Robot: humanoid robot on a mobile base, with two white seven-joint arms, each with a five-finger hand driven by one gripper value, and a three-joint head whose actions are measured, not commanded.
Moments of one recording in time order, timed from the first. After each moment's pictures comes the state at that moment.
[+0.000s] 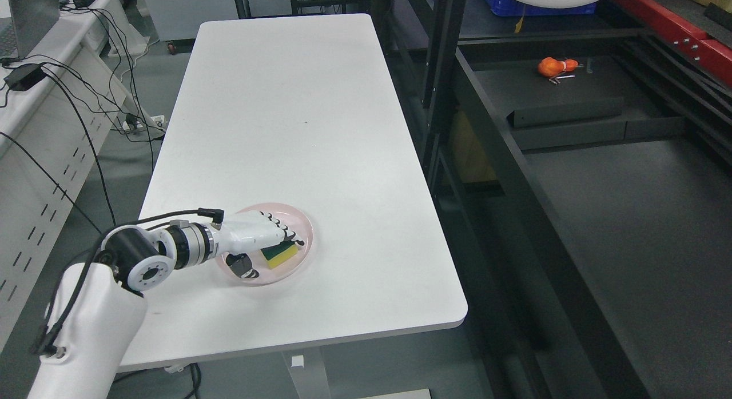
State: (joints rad) left arm -0.65 0.31 -0.19 -1.33 -0.97 -0.60 -0.86; right arm -0.08 0.00 -0.21 0.00 -0.12 0.00 -0.07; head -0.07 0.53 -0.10
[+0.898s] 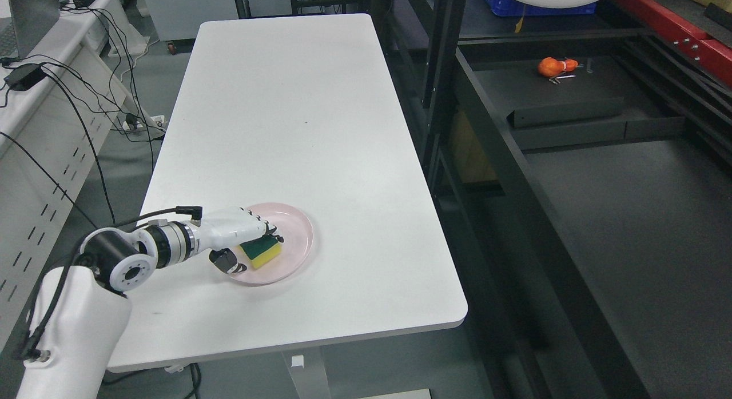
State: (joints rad) left arm -0.64 0.32 -0.11 -1.28 -0.97 -0.60 -0.85; right arm -0.08 0.00 -0.21 0.00 -0.12 0.00 -0.07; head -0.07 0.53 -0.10
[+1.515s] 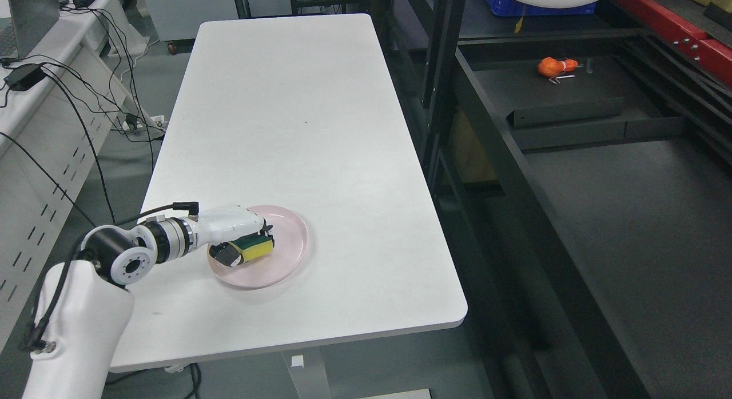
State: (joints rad) left arm -0.68 0.28 -0.06 -1.21 -0.97 -0.59 -0.85; right arm -0.08 0.00 -0.21 0.00 -0.12 0.00 -0.07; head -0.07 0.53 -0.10
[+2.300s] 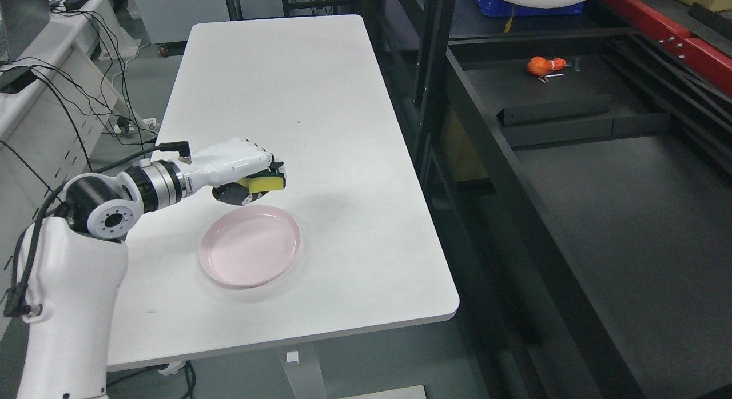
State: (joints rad) left arm -0.82 0.22 0.04 -1.29 -0.89 -0.73 -0.86; right arm -0.08 0.00 -0.21 0.00 -0.11 0.00 -0.07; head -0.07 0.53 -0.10
